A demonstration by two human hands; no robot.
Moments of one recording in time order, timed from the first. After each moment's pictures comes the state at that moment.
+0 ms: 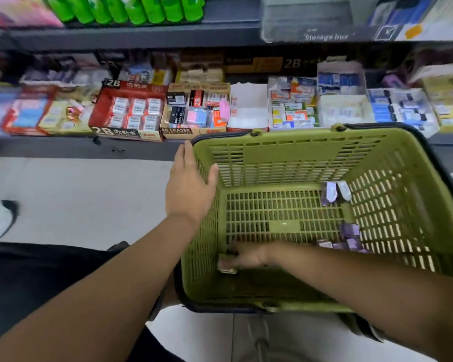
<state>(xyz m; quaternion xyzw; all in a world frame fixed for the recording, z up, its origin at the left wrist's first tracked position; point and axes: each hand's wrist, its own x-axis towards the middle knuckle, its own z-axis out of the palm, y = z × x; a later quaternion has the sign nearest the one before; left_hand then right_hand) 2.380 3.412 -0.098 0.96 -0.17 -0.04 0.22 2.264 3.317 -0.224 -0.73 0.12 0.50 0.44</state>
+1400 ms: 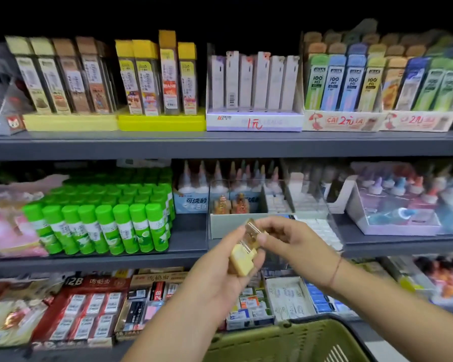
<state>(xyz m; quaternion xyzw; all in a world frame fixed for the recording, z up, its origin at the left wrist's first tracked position) 2.410 3.264 0.140 0.40 0.06 -0.45 0.80 2.342 3.129 0.135 -0.82 0.08 -0.15 0.55</state>
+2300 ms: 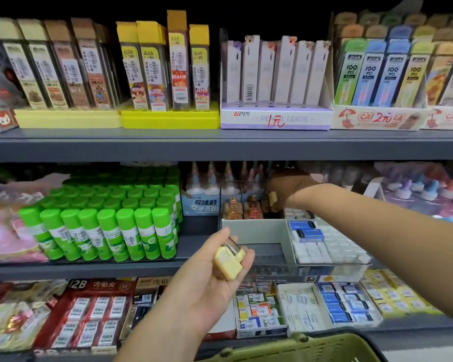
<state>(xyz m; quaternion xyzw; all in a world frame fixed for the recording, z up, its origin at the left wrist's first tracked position) 2.457 3.278 0.137 0.36 0.13 -0.45 0.81 2.485 3.030 0.160 -0.98 0.15 0.04 -0.11</state>
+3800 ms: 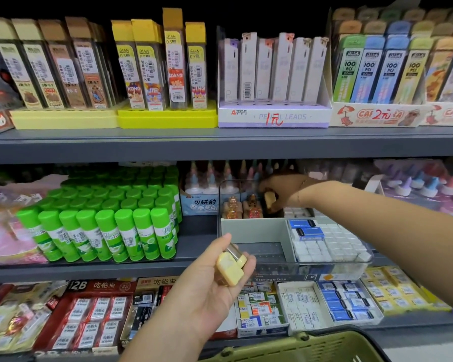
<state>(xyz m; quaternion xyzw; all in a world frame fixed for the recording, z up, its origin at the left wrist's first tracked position) 2.453 3.278 0.133 0.35 0.14 -0.46 0.80 2.489 3.013 0.151 -0.99 0.10 0.05 -0.01</state>
